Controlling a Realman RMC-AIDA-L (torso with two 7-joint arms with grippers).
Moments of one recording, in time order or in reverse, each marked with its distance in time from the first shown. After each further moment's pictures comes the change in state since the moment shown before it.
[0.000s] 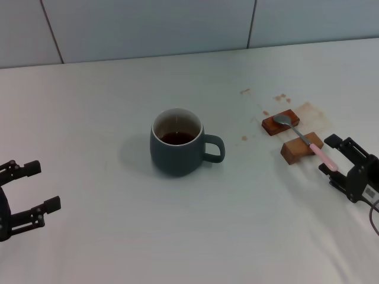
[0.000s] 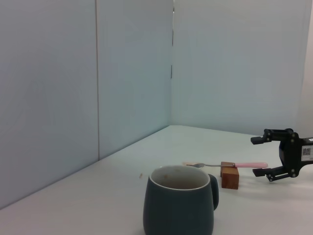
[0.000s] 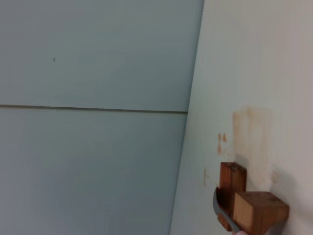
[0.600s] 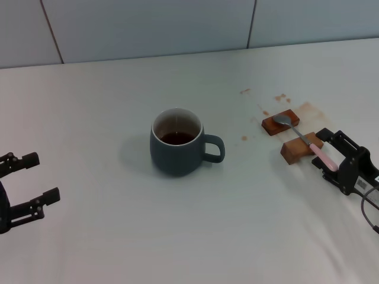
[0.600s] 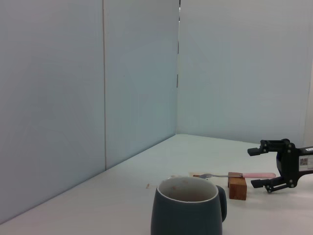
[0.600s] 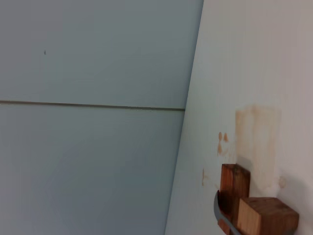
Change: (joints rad) left arm -0.009 -0.002 -0.019 0.000 -0.012 0.004 -0.002; right arm 0.046 -0.003 -0.011 0.004 0.000 0.053 0.016
